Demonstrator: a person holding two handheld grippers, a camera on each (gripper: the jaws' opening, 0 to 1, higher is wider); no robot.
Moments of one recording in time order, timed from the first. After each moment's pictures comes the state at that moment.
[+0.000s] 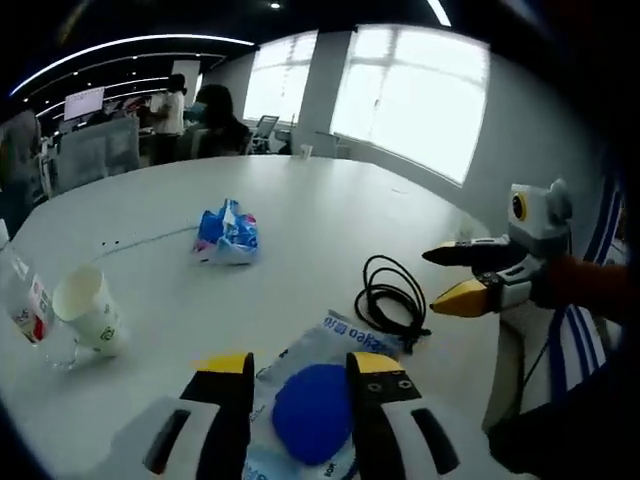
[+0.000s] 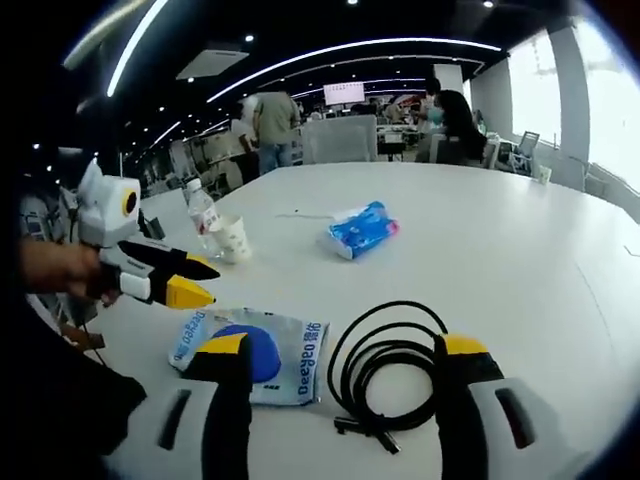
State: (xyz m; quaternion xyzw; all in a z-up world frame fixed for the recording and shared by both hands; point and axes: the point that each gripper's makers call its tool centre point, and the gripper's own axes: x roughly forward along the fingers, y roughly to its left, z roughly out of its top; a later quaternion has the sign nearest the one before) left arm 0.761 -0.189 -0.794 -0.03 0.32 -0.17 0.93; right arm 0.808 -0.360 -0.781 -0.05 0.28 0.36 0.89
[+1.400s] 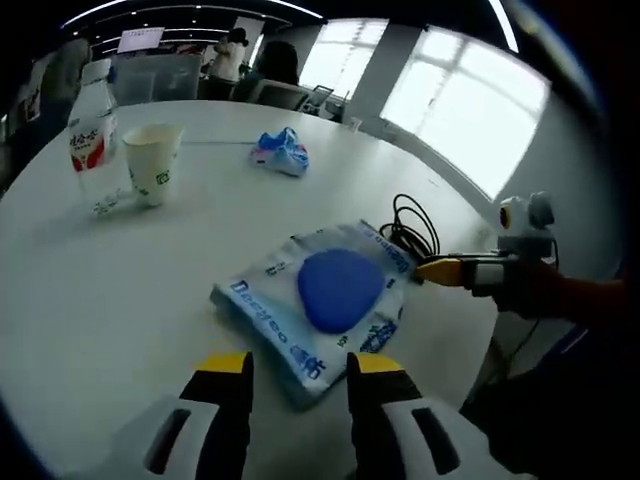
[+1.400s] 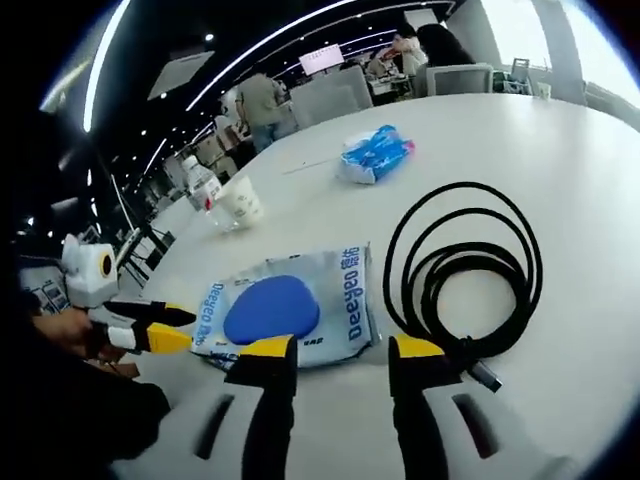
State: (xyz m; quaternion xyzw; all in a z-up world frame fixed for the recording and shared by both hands) left arm 0.665 -0.169 -0.857 -0.12 0.41 -0.11 0.90; right arm 0.766 -0.336 -0.853 0.05 0.39 0.35 0.85
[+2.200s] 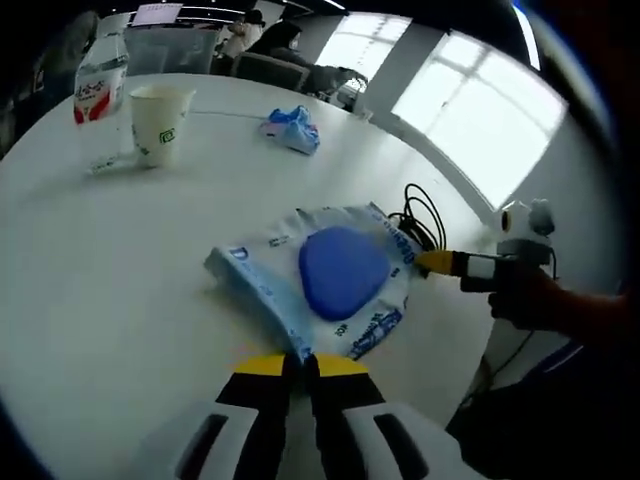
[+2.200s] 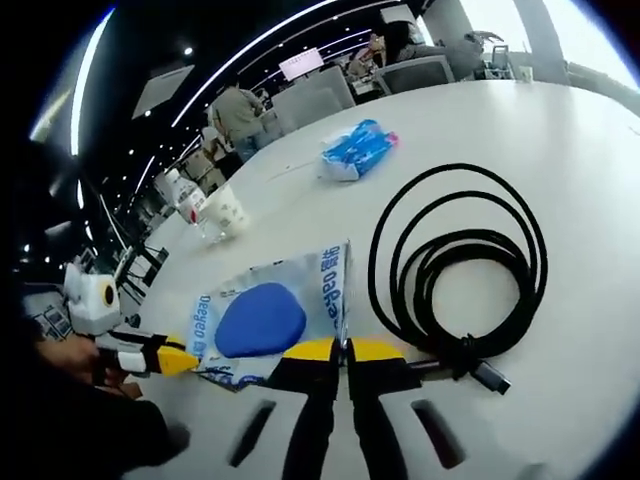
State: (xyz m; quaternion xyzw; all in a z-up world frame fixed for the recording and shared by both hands) left arm 0.658 -0.177 -0.866 -0.17 0.43 -0.10 0.88; right arm 0.775 -0.336 -0.864 0.07 0.40 0.33 0.85
